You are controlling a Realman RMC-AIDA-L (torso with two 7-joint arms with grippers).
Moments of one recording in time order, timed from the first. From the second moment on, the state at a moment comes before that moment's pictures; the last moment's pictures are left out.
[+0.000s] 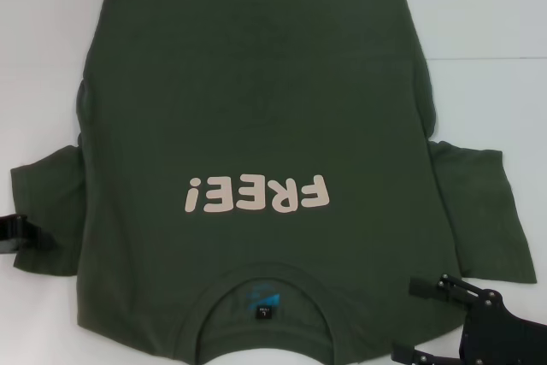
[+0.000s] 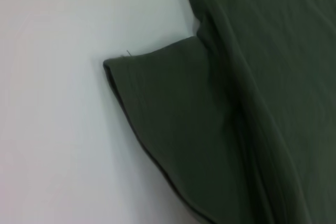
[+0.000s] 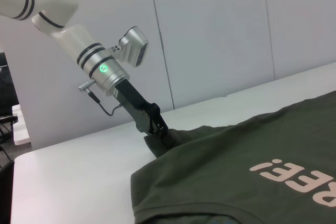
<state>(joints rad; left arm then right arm) -0.60 -1.95 0.36 0.71 2.71 1.42 -2.36 0.32 2.09 -0.45 -0.36 -2.13 -1.69 0.83</state>
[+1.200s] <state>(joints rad) -0.62 -1.91 0.36 0.89 2.71 1.52 -2.40 0.32 2.09 -0.42 -0.36 -2.13 -1.70 0.83</state>
